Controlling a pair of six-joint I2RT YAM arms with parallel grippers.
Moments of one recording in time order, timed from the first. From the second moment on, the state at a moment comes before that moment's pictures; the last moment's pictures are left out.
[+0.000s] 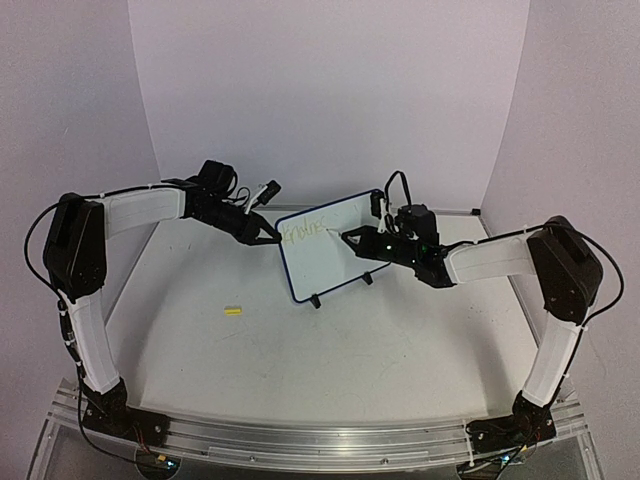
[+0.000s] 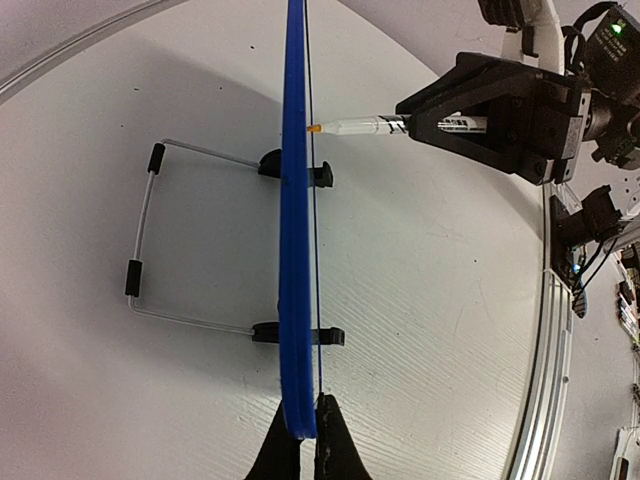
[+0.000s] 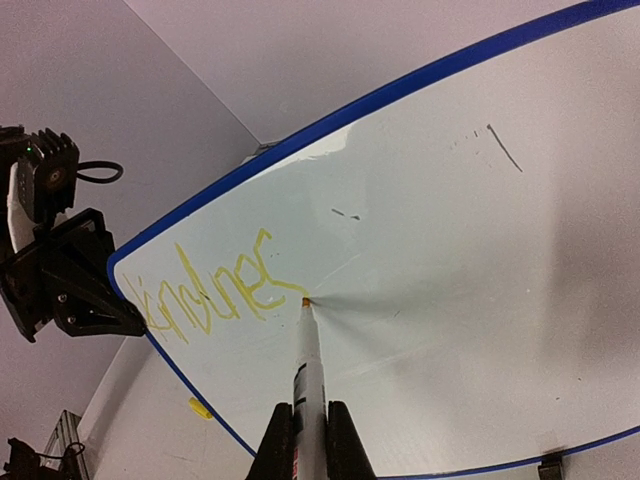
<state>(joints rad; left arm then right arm) -0.45 1.91 1.53 -0.47 0.76 0.18 0.62 1.86 1.08 0.51 -0.22 0.55</state>
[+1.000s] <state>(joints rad) -0.45 1.91 1.53 -0.47 0.76 0.18 0.62 1.72 1.04 0.52 -0.24 0.54</state>
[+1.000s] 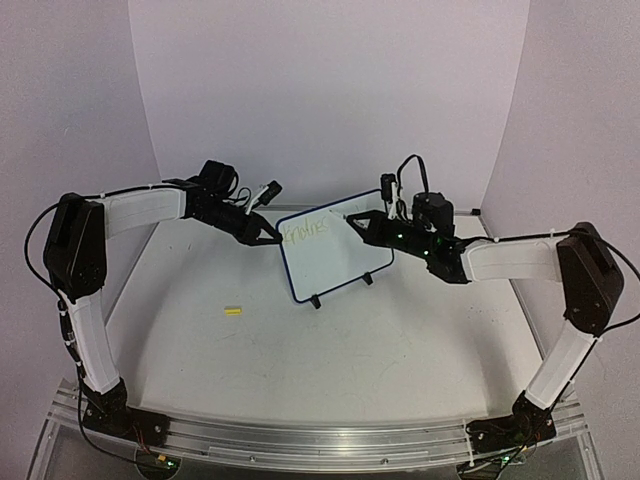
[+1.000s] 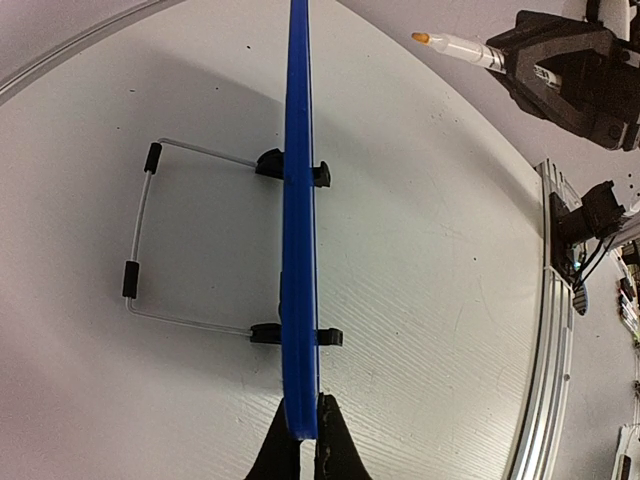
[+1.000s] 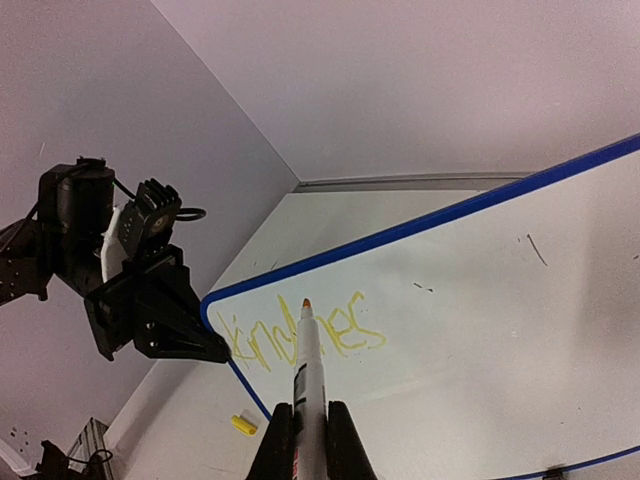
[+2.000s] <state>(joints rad) -0.45 1.91 1.53 -0.47 0.76 0.18 0.59 1.85 1.15 0.48 -0.22 0.54</state>
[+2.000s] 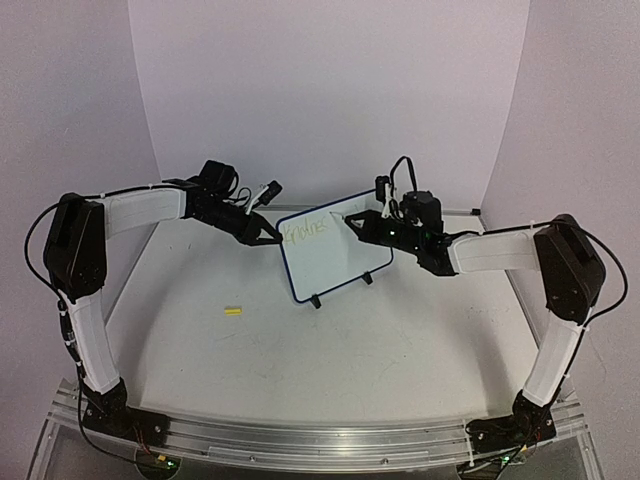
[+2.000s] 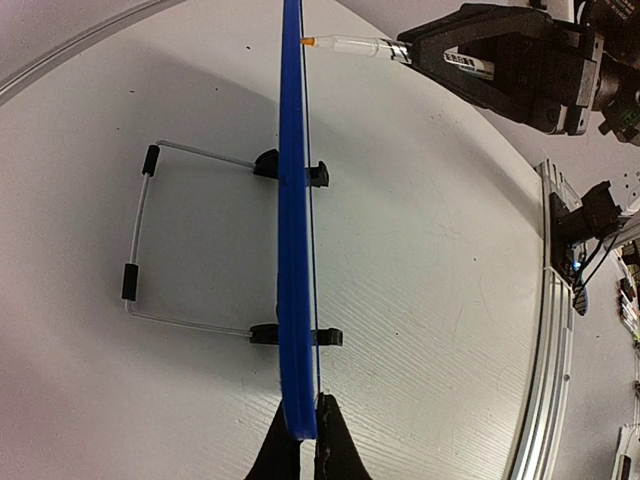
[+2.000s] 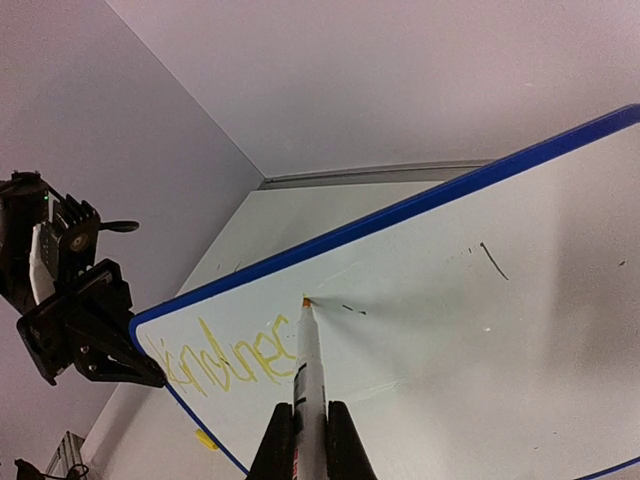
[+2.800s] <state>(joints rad) -0.45 1.91 1.53 -0.47 0.76 0.18 0.59 1.85 1.14 0.46 -0.26 0.54</state>
